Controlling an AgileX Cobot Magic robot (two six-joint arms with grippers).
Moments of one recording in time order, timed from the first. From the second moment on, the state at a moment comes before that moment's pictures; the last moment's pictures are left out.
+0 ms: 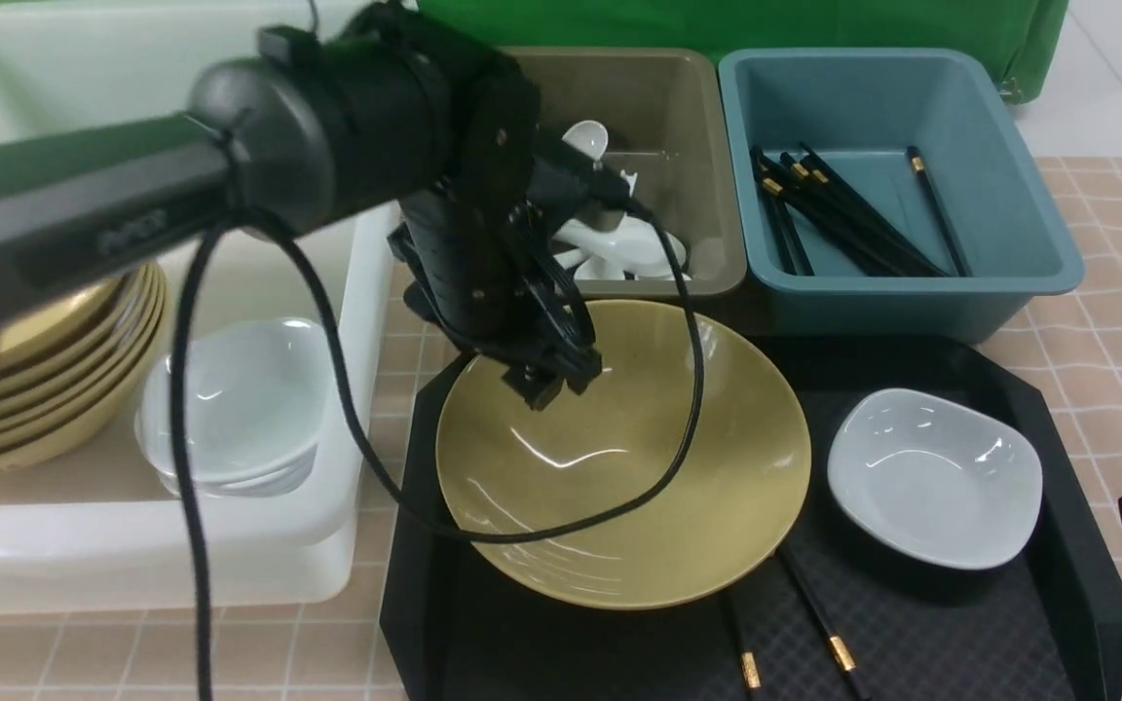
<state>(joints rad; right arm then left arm) 0.25 0.73 -0.47 0.03 0.52 -0.10 -0.56 1.93 -1.56 0.12 1.02 0.13</state>
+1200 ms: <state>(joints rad) 0.25 0.73 -0.44 0.03 0.50 -0.07 0.07 1.37 -1.55 -0.37 1.09 0.29</state>
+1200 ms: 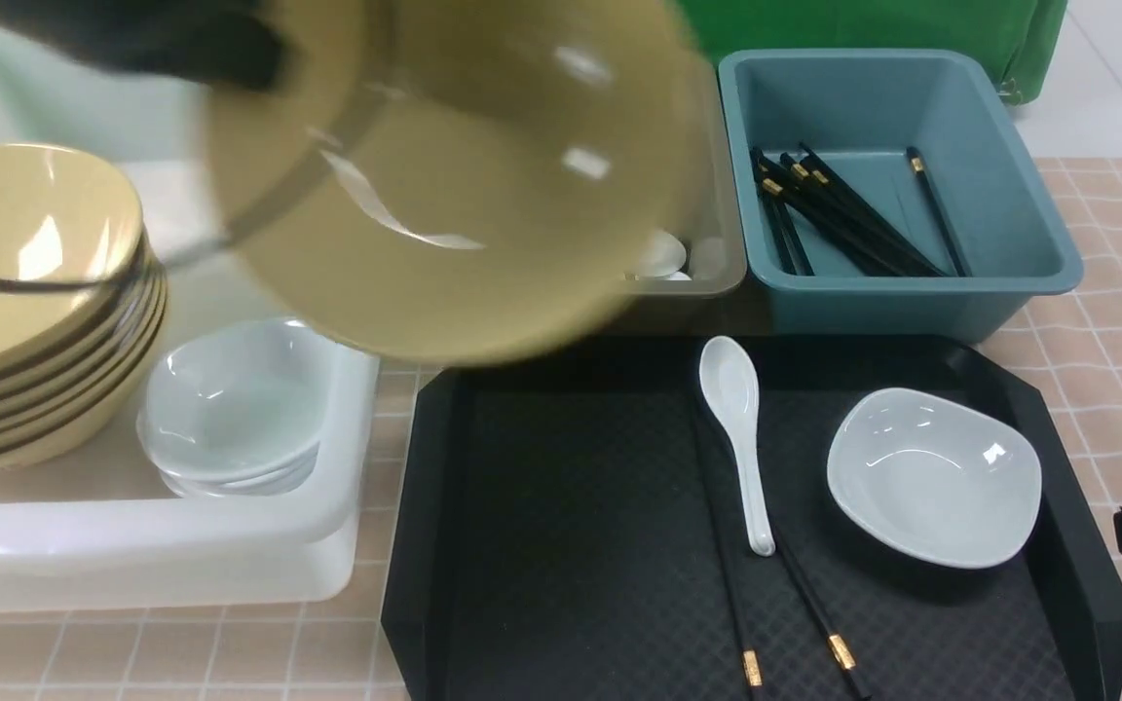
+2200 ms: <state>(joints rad) 0.25 0.74 -0.41 0.03 0.45 -0.02 0.56 1.28 -1.31 -0.30 0.79 0.08</state>
